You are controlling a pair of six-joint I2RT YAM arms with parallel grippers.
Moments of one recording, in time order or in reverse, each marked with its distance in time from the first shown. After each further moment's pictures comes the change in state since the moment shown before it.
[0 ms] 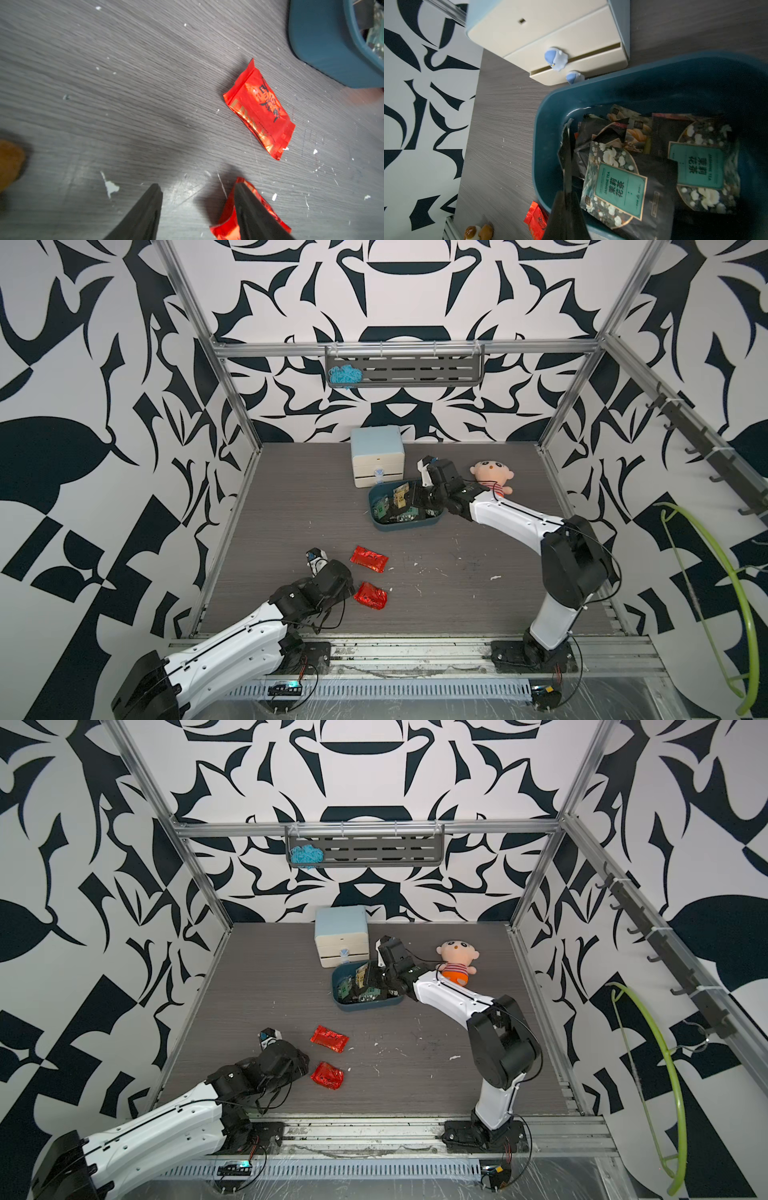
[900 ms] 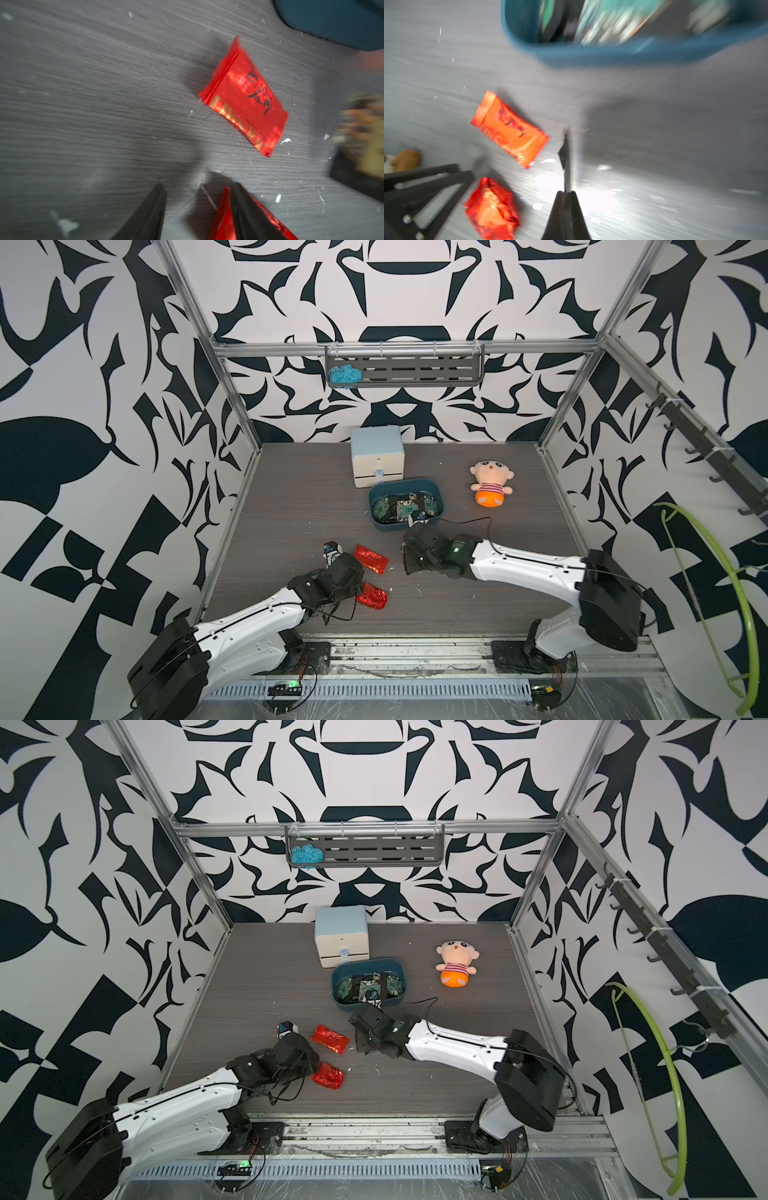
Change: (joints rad) left arm -0.002 0.202 0.053 0.118 0.040 0.164; right arm 0.412 -0.327 -0.280 -0.292 0.475 0.050
